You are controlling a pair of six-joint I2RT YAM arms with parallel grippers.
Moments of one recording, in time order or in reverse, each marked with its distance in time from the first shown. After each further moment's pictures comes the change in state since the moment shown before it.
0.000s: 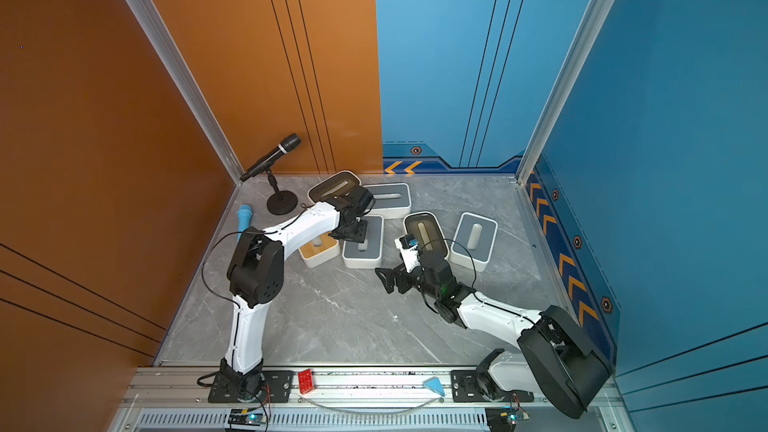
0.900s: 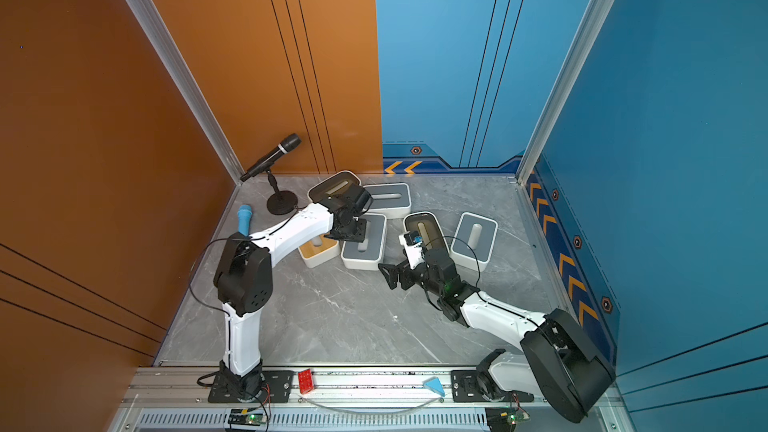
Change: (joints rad) left arm -0.026 -0.151 -0.084 0.016 0.036 -0.055; right arm -0.053 -0.032 -0.005 0.018 -0.031 -0.005
